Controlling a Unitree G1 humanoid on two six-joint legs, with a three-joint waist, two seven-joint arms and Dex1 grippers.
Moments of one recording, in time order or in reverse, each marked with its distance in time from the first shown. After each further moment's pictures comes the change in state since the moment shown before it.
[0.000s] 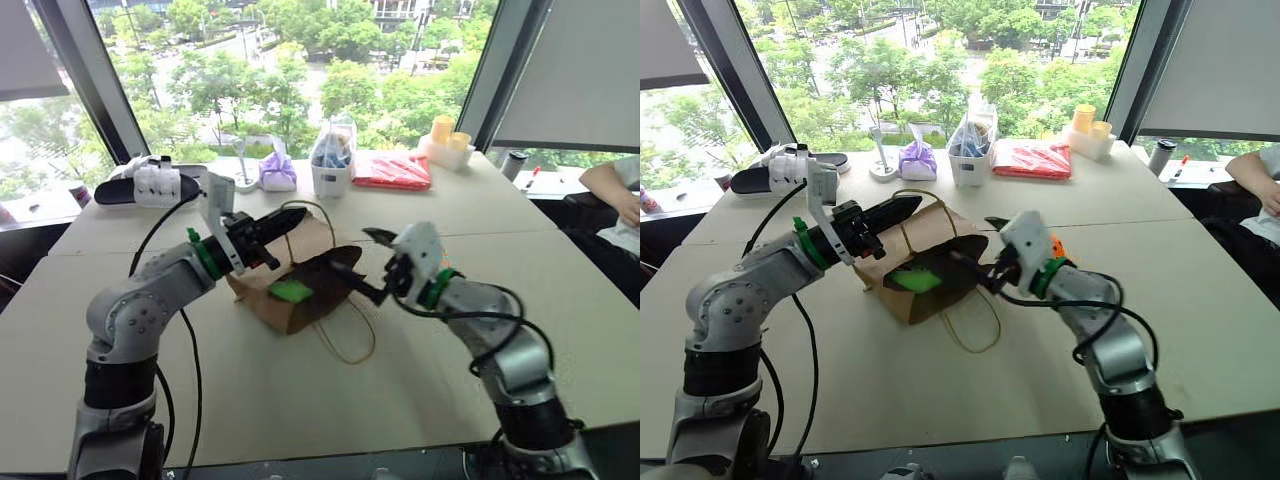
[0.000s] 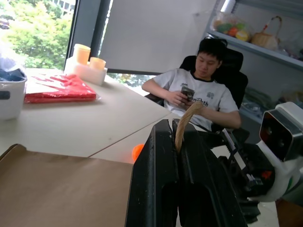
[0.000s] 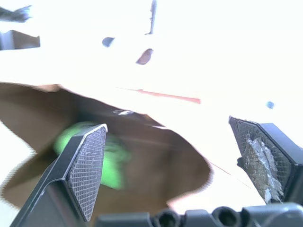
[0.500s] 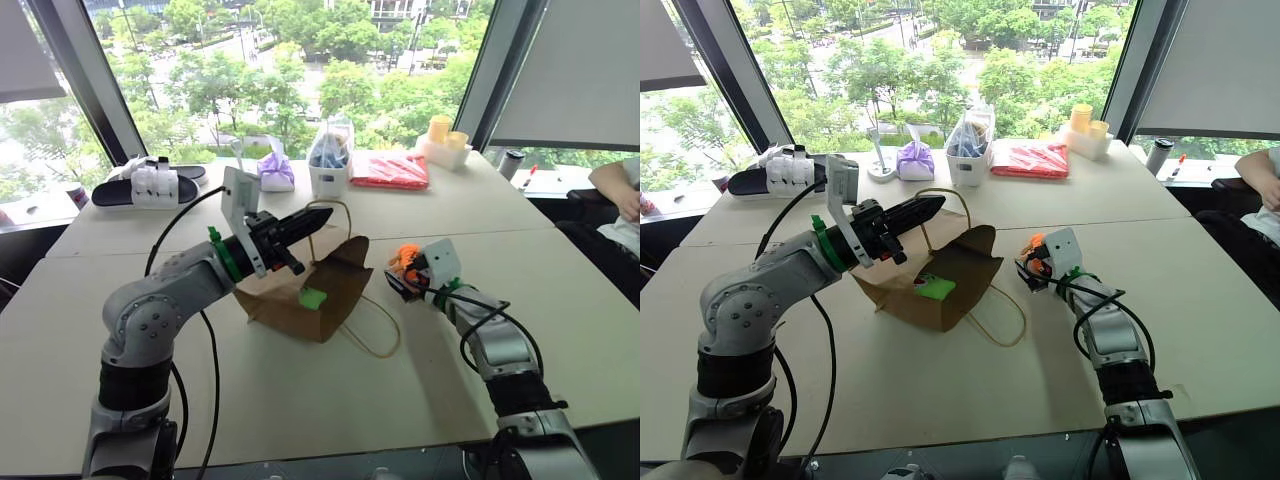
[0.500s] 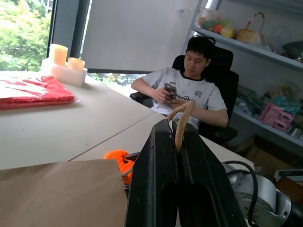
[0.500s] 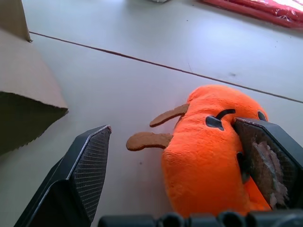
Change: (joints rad) left arm 0.008 -0.052 -0.054 -0.099 -0.035 0.021 0.101; right arm -0.165 0.039 0.032 0.698 -0.212 -0.197 -0.217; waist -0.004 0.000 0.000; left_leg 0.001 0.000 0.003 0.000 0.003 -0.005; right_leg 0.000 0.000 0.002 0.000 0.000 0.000
